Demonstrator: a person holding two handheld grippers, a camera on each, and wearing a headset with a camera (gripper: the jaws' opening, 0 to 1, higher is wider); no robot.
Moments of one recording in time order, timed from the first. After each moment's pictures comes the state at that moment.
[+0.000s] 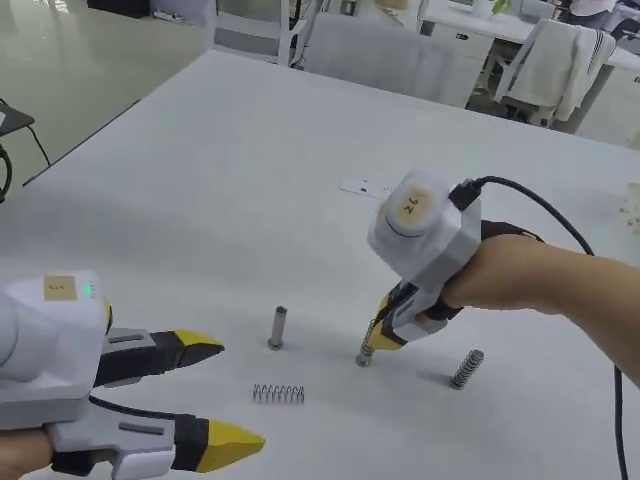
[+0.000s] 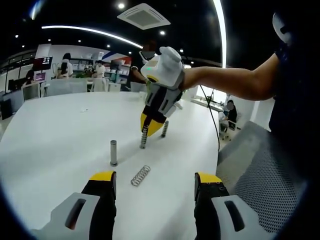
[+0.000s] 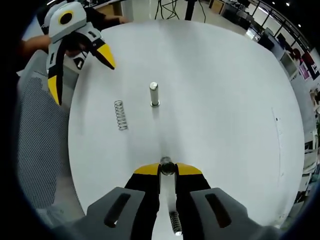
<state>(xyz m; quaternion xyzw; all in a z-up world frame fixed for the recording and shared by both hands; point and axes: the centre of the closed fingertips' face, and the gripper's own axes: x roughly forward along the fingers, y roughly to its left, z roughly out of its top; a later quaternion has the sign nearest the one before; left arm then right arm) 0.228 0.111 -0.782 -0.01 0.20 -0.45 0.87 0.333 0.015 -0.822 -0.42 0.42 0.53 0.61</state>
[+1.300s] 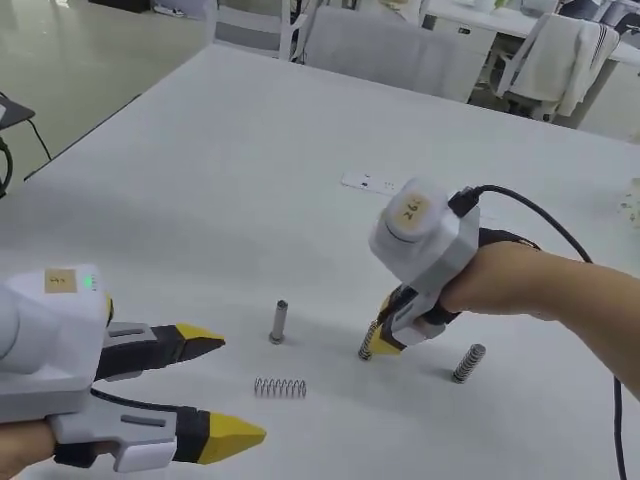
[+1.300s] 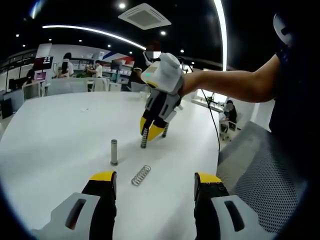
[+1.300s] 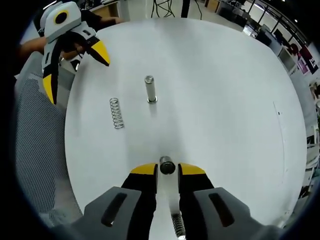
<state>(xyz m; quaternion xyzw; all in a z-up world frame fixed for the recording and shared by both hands) 0.228 0.112 -0.783 -0.01 0.20 -0.45 0.87 0.335 0.012 -0.833 -0.40 0.42 0.52 0.62</state>
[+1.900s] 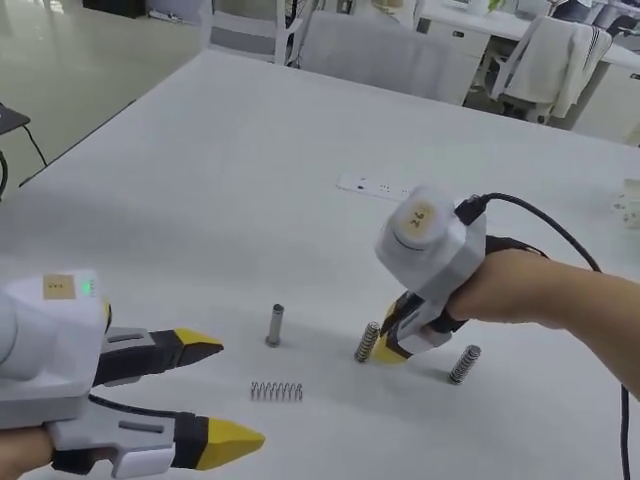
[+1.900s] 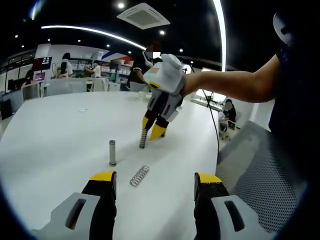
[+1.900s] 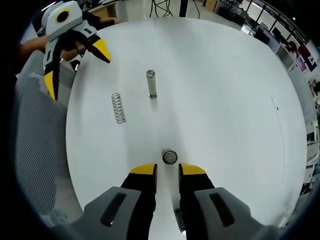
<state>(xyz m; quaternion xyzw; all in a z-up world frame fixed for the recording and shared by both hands) 0.227 0.109 -0.782 -0.01 0.20 -0.45 0.87 0.329 0.001 -0.832 -0.40 0.43 0.52 0.62</state>
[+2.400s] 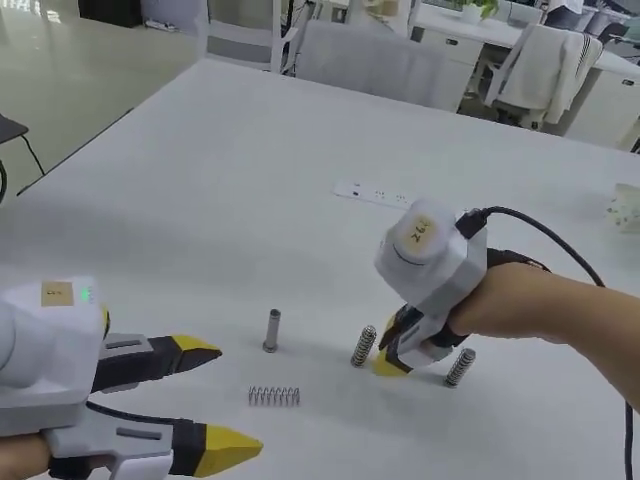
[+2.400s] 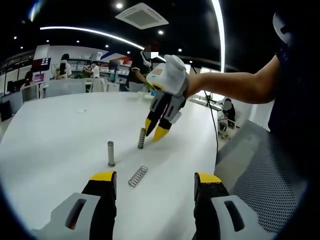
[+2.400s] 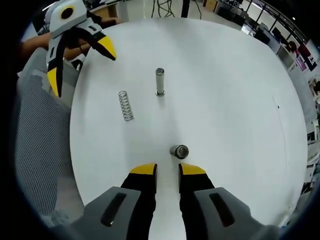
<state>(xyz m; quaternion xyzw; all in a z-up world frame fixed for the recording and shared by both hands) 0.224 0.108 -0.780 -0.01 0.20 -0.46 0.87 0.317 -0.002 -0.833 -0.40 0.43 0.52 0.62</state>
